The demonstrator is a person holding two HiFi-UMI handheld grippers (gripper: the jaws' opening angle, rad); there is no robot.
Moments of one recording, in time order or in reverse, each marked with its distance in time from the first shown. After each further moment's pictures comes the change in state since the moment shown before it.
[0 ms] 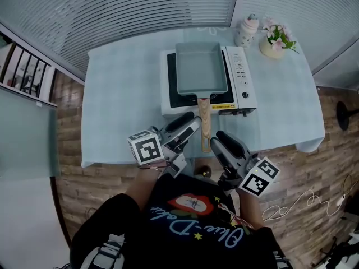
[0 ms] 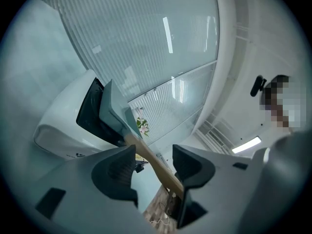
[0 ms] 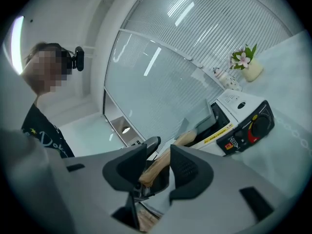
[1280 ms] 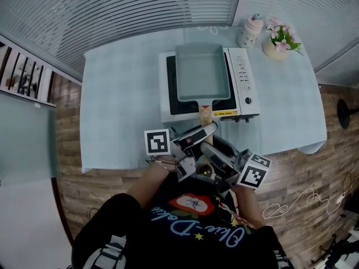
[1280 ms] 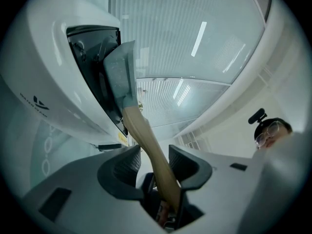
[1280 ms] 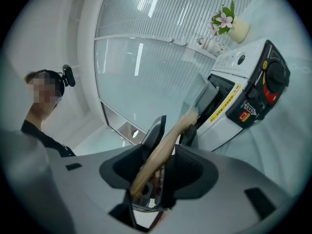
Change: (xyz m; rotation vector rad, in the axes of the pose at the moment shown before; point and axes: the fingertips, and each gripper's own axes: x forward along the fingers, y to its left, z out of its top) left arm 0.045 0.001 -0.024 -0.419 0.109 -0.196; right arm 0.041 -0.013 -0.020 0.282 0.066 0.114
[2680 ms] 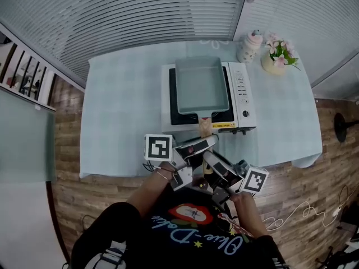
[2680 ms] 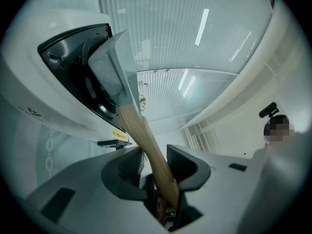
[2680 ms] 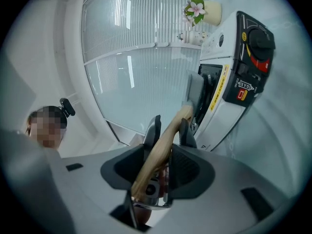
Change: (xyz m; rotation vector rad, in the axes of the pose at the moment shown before) left arm 0.009 -0.012 -0.008 0.004 0.094 0.066; right arm -0.004 0.009 0.006 0.253 -0.059 0.160
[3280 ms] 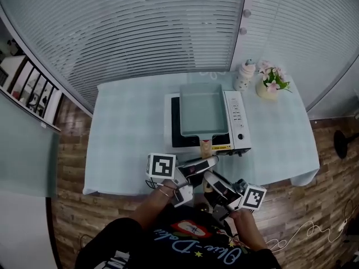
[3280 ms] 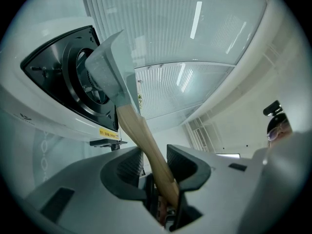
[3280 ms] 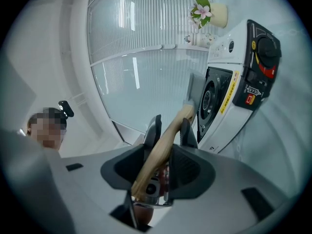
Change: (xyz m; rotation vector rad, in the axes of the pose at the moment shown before) left arm 0.005 -0.021 -0.005 0.122 0.052 0.046; right arm -0.006 0.024 0.005 -0.057 -0.005 0.025
